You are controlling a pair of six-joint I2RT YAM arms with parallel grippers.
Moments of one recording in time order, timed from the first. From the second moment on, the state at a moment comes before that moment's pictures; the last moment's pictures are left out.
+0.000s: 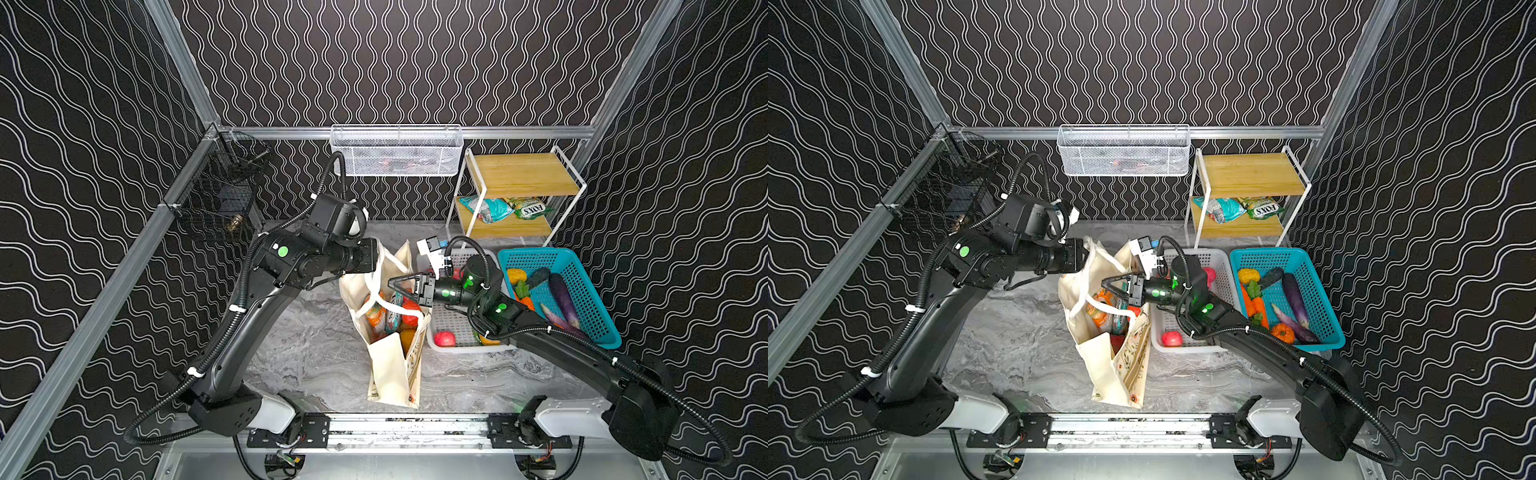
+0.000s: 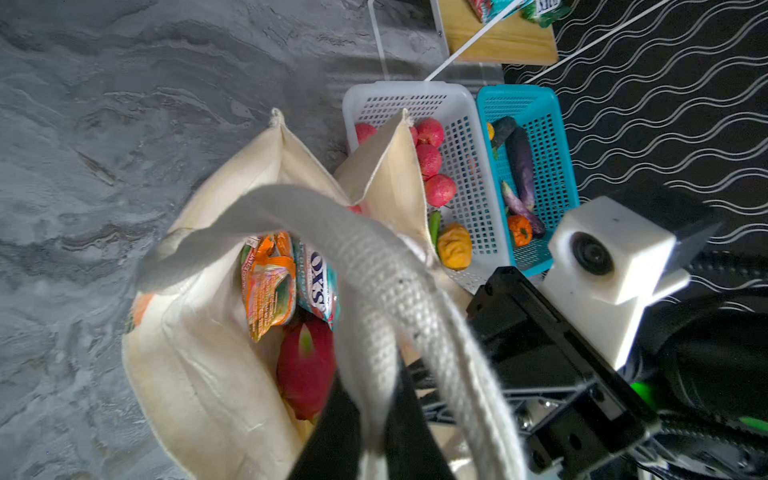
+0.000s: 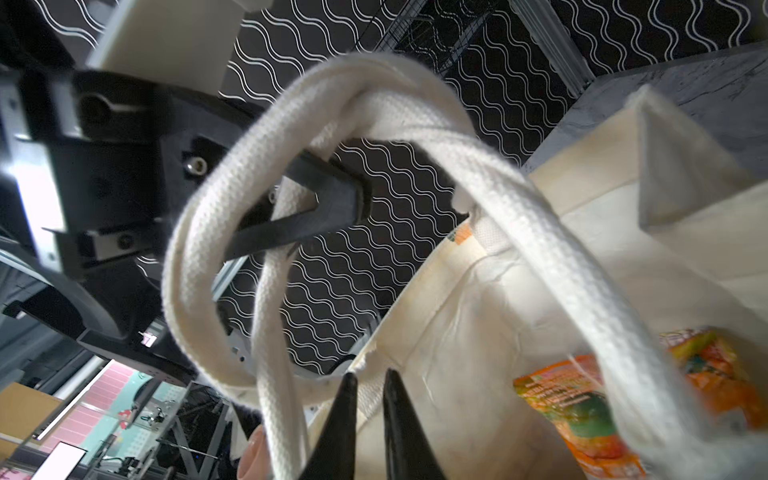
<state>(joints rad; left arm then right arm) -0.63 1.46 1.94 -1.25 0.07 -0.51 0.74 1.31 0.95 0.32 -0.66 0.78</state>
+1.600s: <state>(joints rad) -0.72 1.51 1.91 -1.24 0.07 -0.47 0.81 1.58 0.83 1.26 -0.84 0.85</state>
